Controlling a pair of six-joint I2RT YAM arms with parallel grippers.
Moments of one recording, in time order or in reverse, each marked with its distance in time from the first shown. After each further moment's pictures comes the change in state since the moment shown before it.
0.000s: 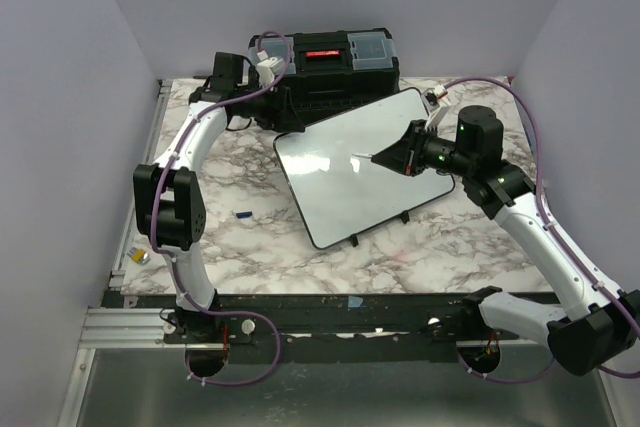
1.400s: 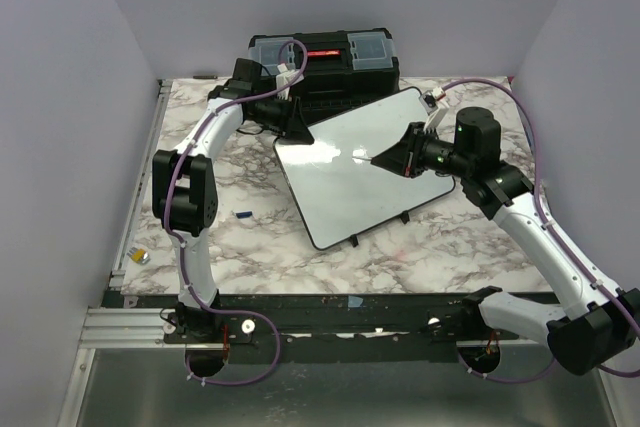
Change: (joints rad) left arm -0.052 0.159 0.089 -0.116 0.152 0.045; right arm 0.000 0.004 -0.014 0.000 0.000 0.001
